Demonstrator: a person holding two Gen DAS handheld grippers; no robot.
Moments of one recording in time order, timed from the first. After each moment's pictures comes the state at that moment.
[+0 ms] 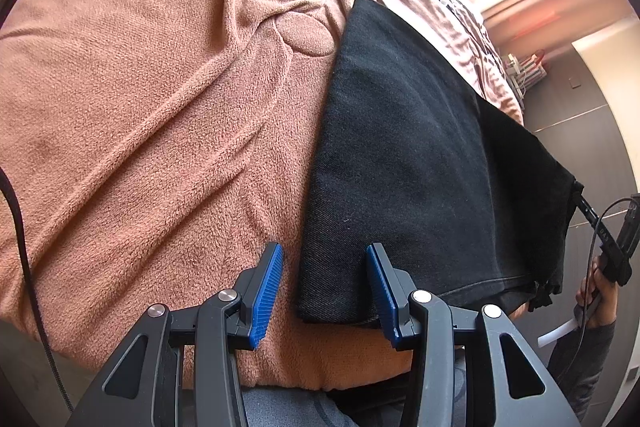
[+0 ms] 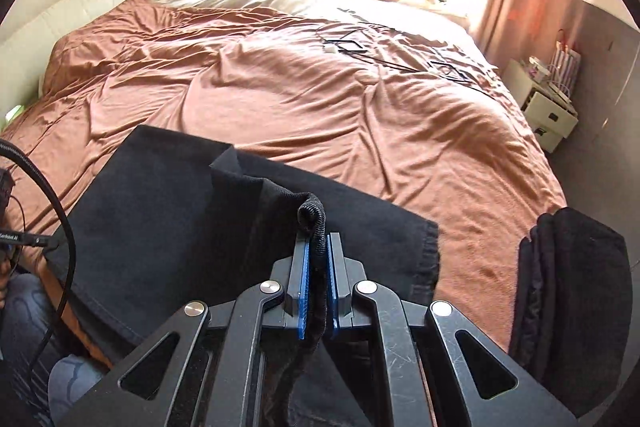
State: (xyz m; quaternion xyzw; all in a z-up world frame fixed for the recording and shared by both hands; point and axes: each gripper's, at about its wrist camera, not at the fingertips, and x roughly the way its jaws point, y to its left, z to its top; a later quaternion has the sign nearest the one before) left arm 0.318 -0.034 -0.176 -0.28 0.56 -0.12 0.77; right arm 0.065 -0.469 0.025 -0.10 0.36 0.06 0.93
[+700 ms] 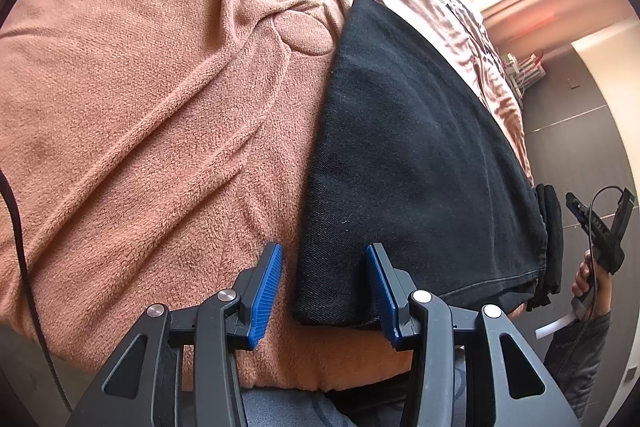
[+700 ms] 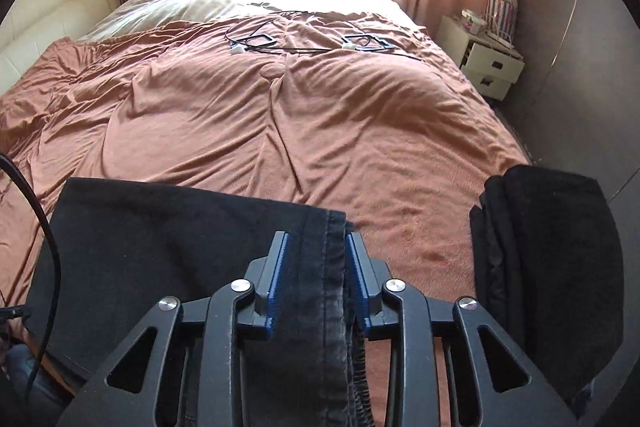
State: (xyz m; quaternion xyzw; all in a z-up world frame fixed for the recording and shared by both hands) left arm 0.317 -0.035 -0.175 -0.28 0.56 -0.12 0.77; right arm 0.102 -0.501 0.022 -0.02 0.38 -0.03 0.92
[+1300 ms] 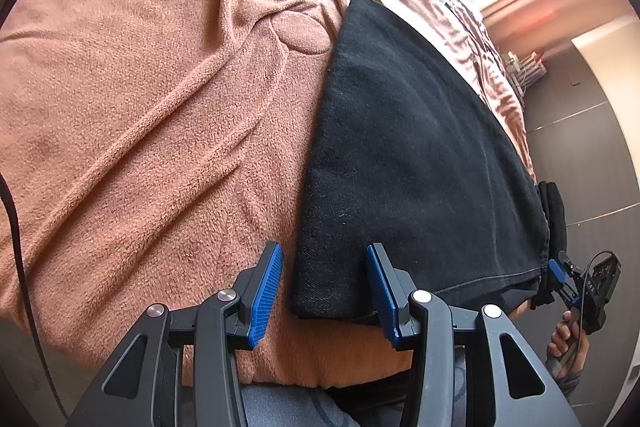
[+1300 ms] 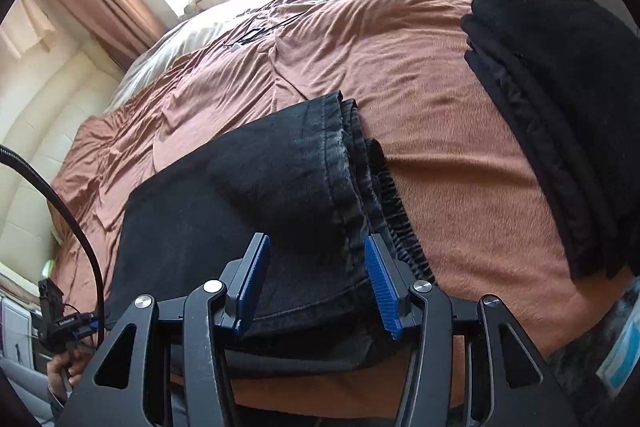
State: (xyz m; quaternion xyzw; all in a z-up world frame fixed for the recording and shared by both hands) left arm 0.313 -0.038 -0.172 -0.27 0.56 -0.12 0.78; right arm 0.005 -0.581 -0.028 0.21 0.37 0.03 0.90
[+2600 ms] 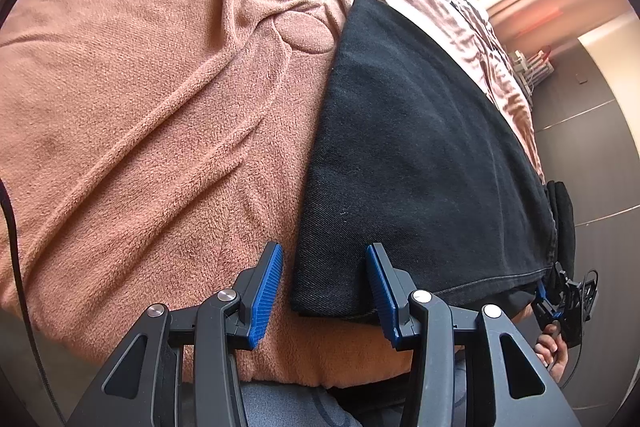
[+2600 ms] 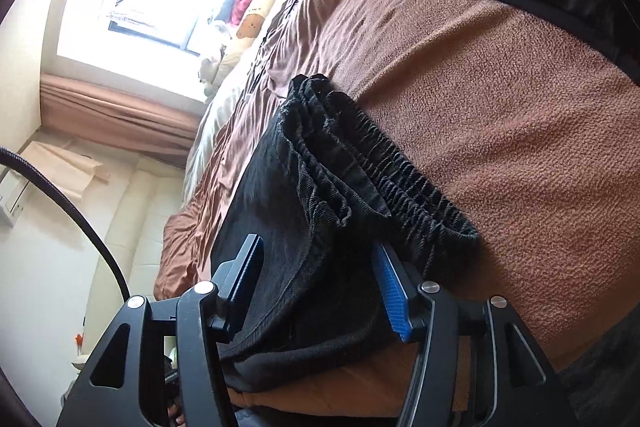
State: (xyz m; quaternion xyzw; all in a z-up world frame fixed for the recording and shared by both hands) left arm 0.318 -0.046 -0.172 -0.26 0.56 -0.10 0.78; right arm -0.043 -0.659 -0.141 0.46 0.28 0.09 0.84
